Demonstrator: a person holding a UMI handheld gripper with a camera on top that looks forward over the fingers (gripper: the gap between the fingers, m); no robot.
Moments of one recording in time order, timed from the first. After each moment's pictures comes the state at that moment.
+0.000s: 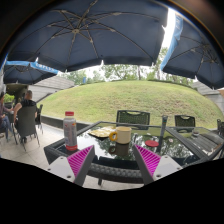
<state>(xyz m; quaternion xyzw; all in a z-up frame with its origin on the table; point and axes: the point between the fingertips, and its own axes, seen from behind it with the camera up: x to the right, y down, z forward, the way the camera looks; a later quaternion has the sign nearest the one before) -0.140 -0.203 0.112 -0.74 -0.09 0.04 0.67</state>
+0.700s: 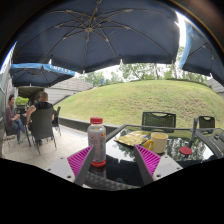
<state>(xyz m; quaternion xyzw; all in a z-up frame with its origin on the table) -0.274 -0.145 0.117 -0.72 -0.16 0.13 0.66</state>
